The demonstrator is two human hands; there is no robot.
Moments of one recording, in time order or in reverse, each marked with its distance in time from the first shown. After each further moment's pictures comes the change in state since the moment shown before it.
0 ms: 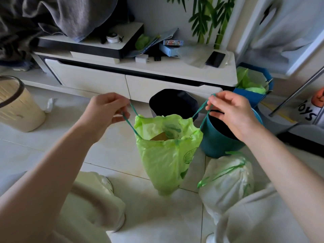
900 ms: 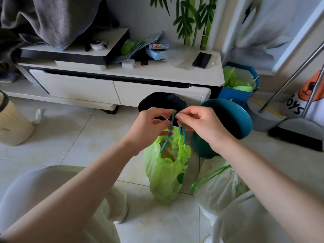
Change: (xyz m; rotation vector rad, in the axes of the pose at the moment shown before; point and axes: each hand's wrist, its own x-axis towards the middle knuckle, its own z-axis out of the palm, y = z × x) left_hand -0.018 -0.005 0.121 0.119 -0.321 0.126; right_hand -0.021 0.004 0.027 -0.300 -0.056 -0.007
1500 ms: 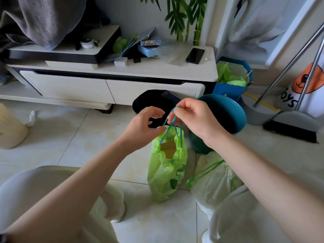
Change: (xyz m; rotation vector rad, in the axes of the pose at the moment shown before) left_hand 0.015 -0.031 0.000 0.460 -0.011 0.173; right_hand -0.006 -0.008 -0.005 0.076 -0.033 -0.037
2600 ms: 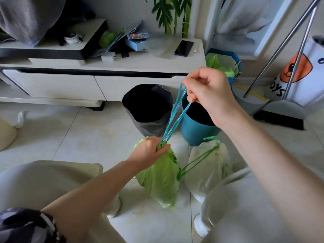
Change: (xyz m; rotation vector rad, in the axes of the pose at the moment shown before) left_hand -0.036 -0.039 0.085 0.233 -0.172 0.015; right_hand -0.008 -0.028 -0.045 0.088 0.264 -0.095
